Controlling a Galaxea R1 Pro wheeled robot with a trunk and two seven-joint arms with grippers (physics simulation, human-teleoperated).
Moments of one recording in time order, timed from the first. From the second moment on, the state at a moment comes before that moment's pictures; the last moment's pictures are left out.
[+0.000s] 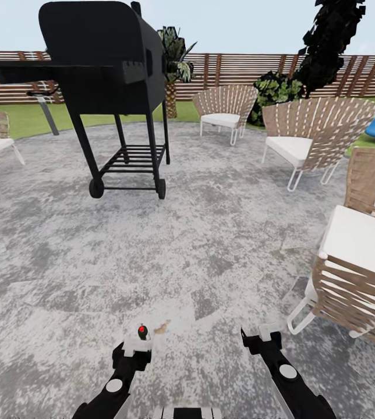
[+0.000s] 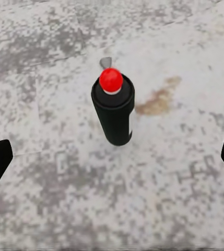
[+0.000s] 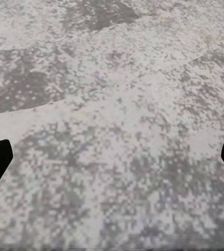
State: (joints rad) left arm -0.47 -0.08 -0.15 -0.38 -0.02 -0.23 0.18; right arm -0.41 -0.02 0.00 -0.64 0.16 -0.15 0.00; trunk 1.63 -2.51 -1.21
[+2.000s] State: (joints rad) left arm -0.47 -0.08 -0.15 -0.38 -0.02 -0.24 0.19; right arm -0.41 -0.02 0.00 -0.64 0.16 -0.15 0.00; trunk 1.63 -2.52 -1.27
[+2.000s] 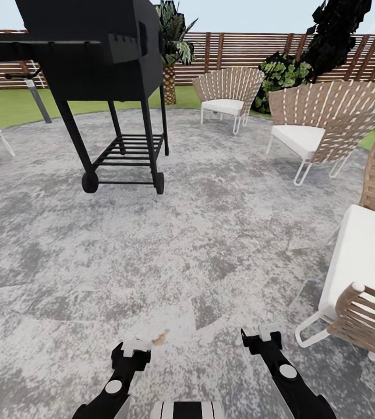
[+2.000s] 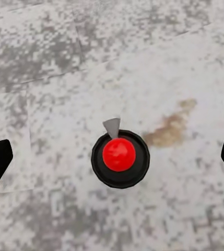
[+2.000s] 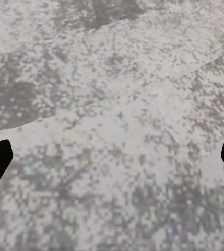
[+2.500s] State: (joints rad) left arm -0.47 -0.08 -0.15 -0.38 -0.02 -0.24 0.18; right arm -0.41 -0.02 0.00 -0.64 0.16 -0.15 0.00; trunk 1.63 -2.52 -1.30
